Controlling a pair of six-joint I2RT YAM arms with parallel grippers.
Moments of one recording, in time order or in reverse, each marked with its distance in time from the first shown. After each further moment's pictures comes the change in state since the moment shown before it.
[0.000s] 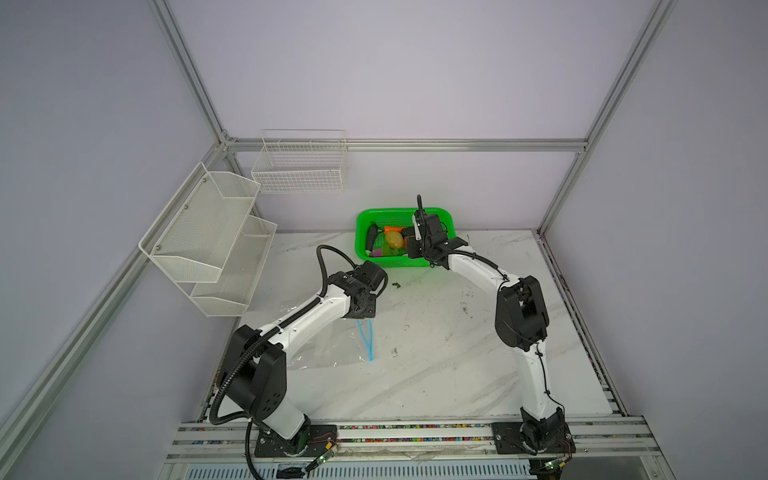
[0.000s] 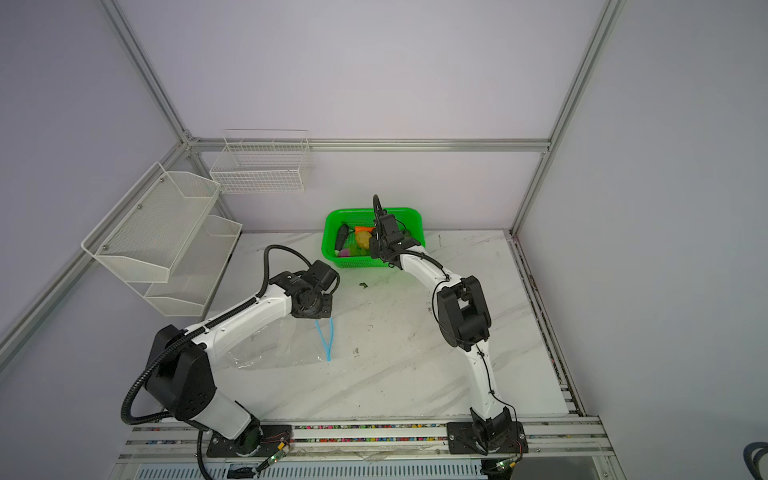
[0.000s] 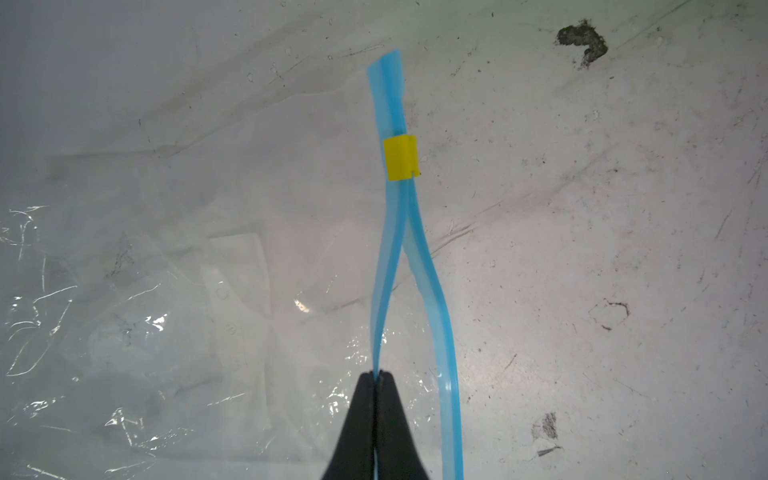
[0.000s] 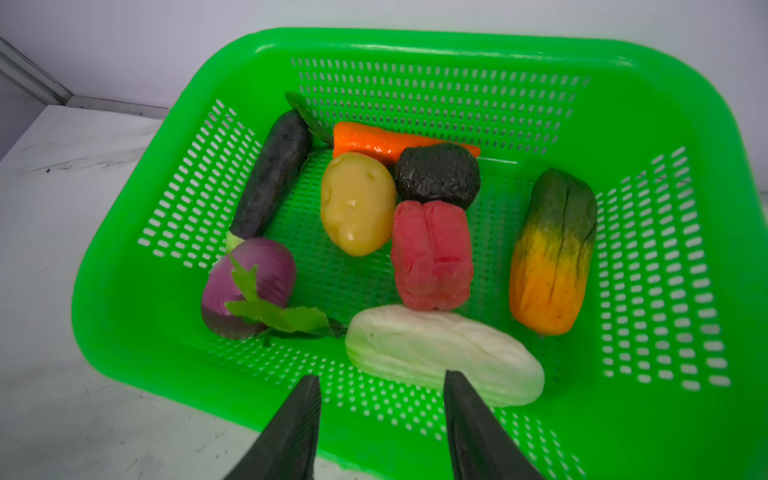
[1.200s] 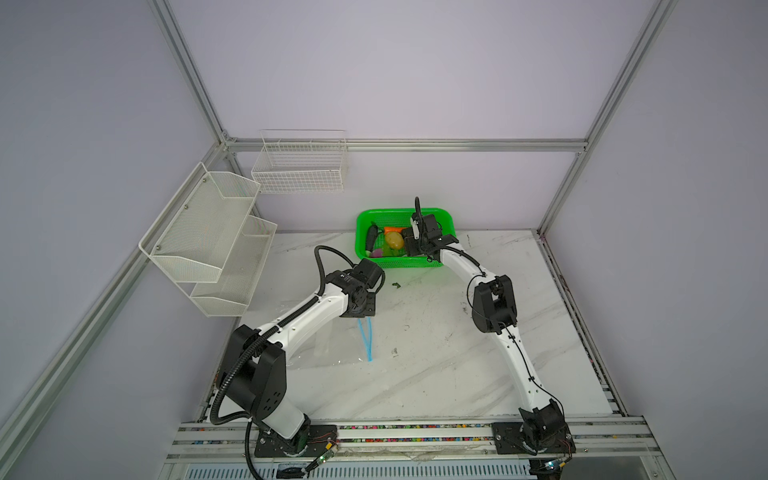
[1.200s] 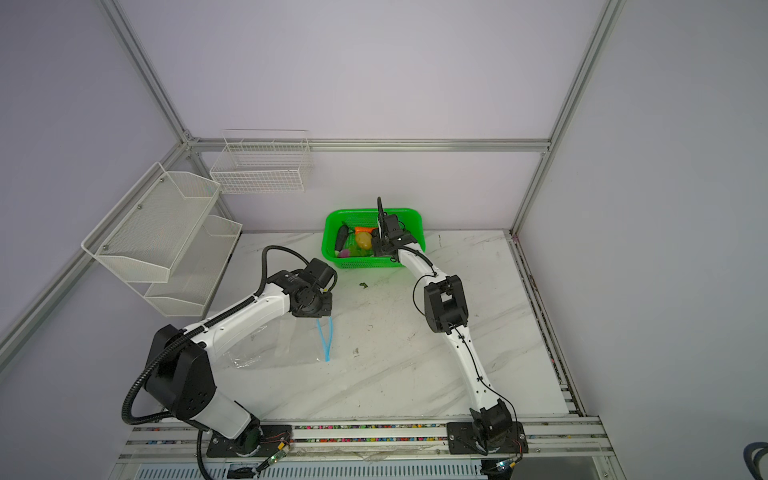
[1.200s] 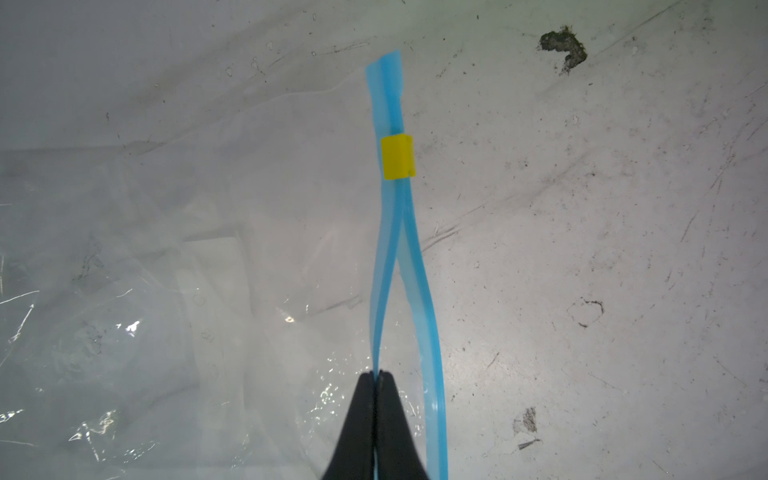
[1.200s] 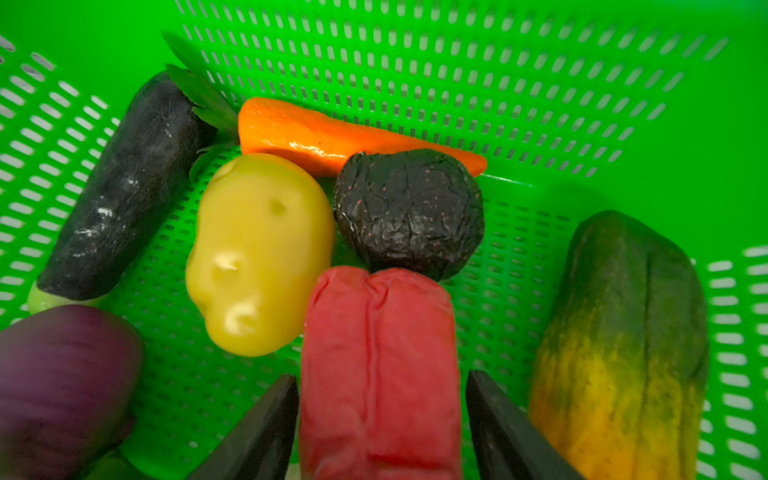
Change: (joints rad) left arm 0.022 0.000 0.000 0.016 0.063 0.001; right arm -0.068 0.389 0.443 -0.097 -0.066 -0.097
